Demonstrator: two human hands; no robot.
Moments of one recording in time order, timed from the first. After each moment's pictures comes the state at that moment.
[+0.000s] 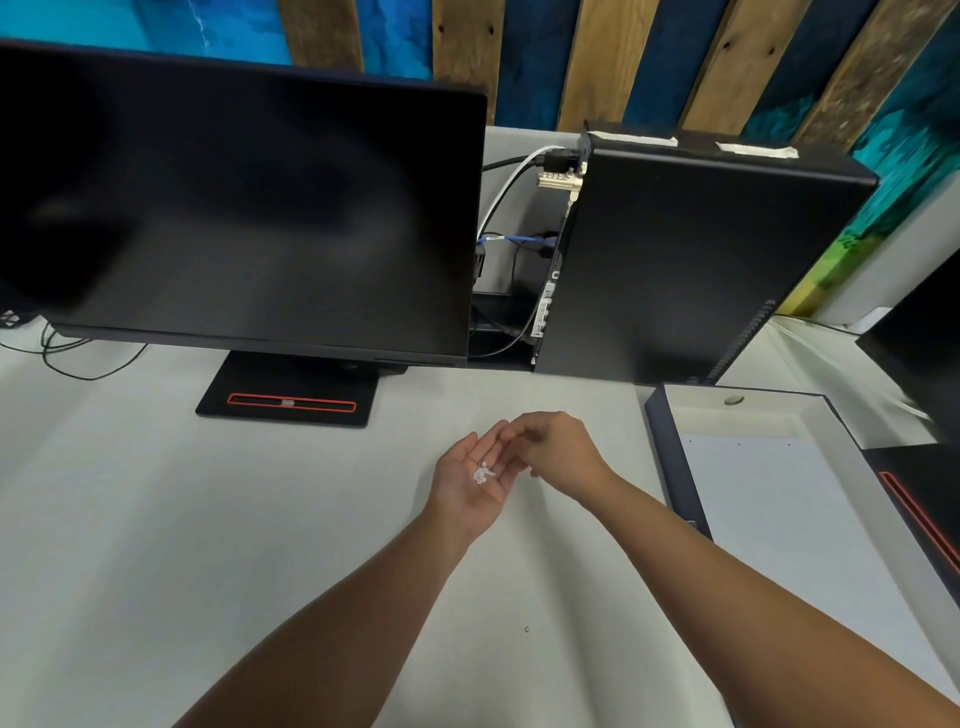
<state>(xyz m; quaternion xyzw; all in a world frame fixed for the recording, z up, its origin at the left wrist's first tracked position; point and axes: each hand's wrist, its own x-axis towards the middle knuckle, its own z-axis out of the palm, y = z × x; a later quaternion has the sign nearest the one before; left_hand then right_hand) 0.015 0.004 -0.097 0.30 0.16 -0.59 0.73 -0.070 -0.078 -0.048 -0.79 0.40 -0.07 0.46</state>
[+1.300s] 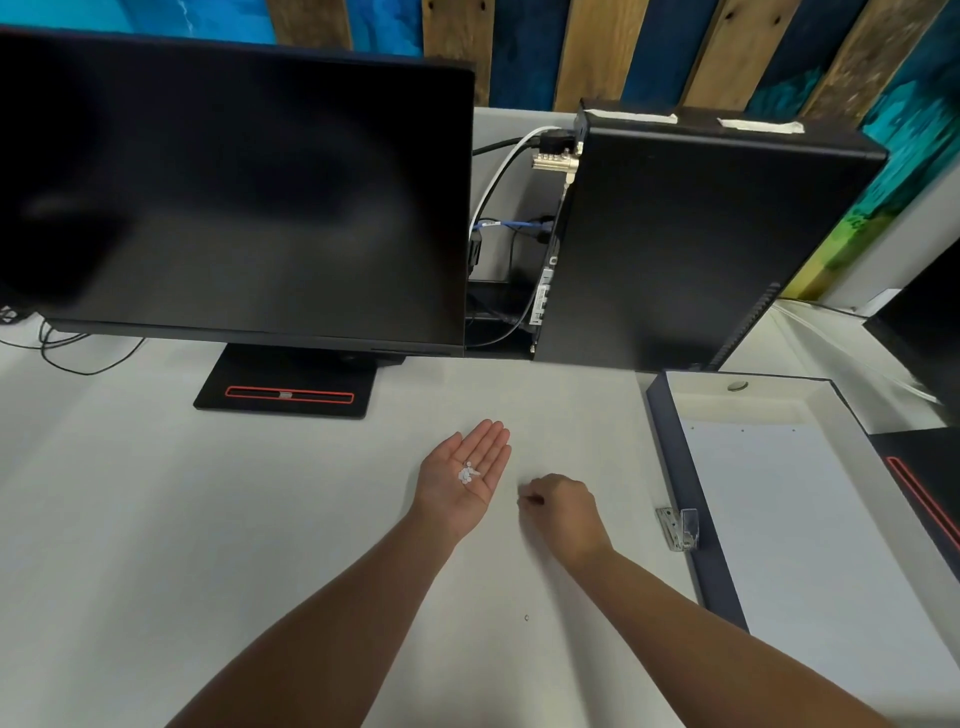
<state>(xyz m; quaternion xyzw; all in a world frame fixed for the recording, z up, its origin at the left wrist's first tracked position) 0.021 0.016 -0.104 0.29 0.17 -0.59 0.73 -0.110 -0.051 -0.140 -0.85 0.43 -0.03 0.30</state>
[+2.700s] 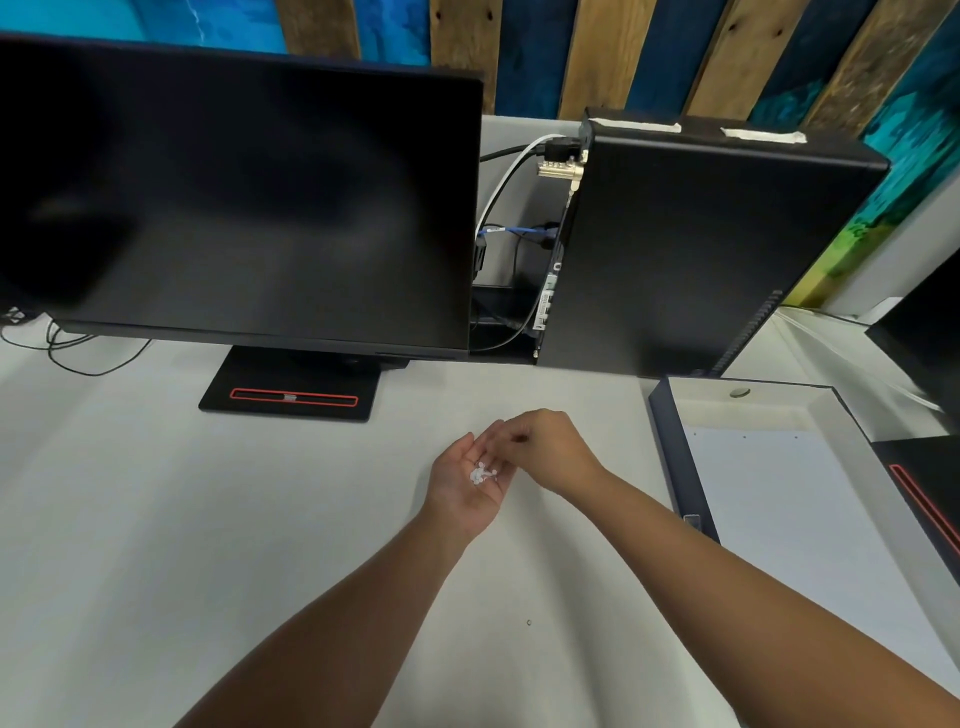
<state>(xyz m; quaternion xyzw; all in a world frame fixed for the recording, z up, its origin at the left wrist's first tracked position) 0.014 0.010 -0.098 0.31 0.18 -0.58 0.74 -0.067 -0.072 -0.052 -0.84 0.33 -0.05 0.42</state>
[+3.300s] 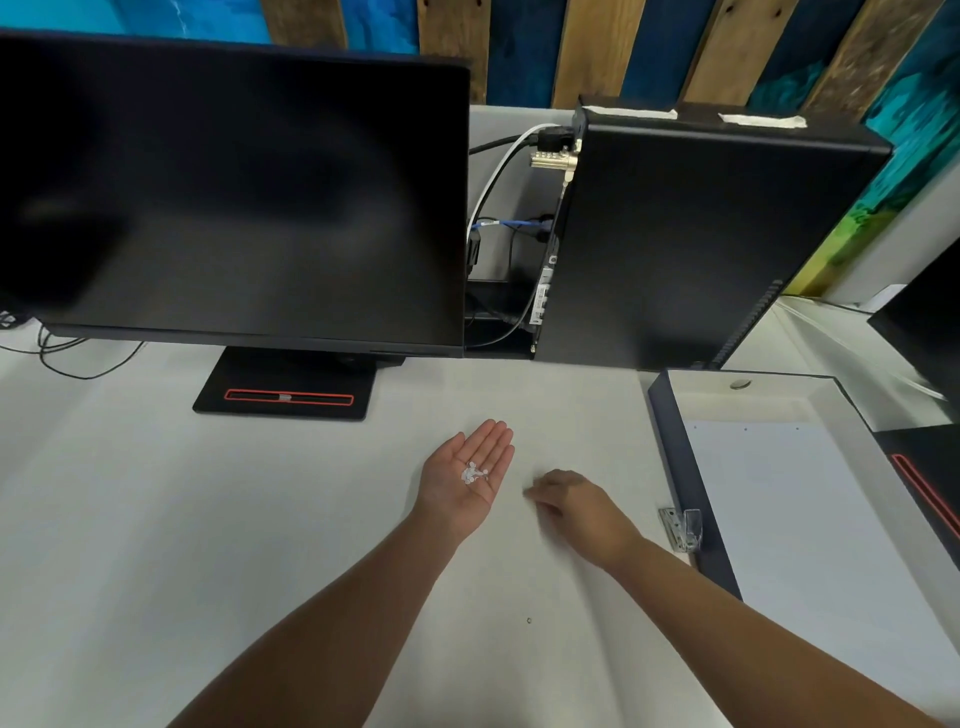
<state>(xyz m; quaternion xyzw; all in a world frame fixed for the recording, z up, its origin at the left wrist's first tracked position) 0.020 0.013 -0.103 0.29 0.18 -0.60 0.73 -0.131 -0.072 -0.135 -0.93 0.28 0.00 0.25</state>
